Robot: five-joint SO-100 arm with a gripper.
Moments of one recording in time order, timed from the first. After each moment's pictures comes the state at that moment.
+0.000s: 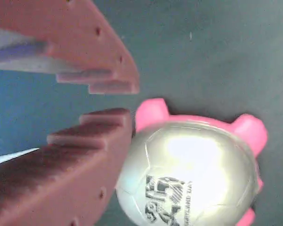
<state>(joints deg) -0.2 95.9 92.2 92.5 25.2</state>
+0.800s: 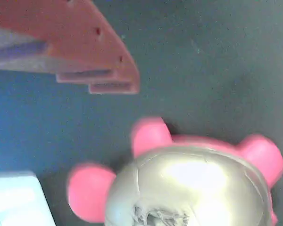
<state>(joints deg) -0.1 85.6 87.5 94.8 28.9</state>
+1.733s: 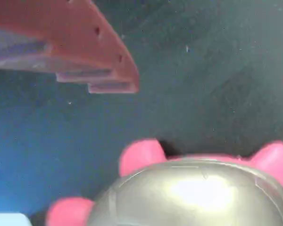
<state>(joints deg) 1.1 75.2 86.3 92.7 34.7</state>
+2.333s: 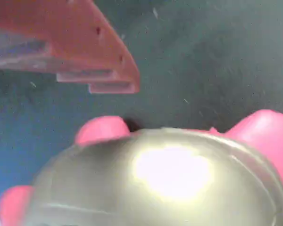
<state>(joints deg) 1.5 68.1 86.3 87.2 35.2</state>
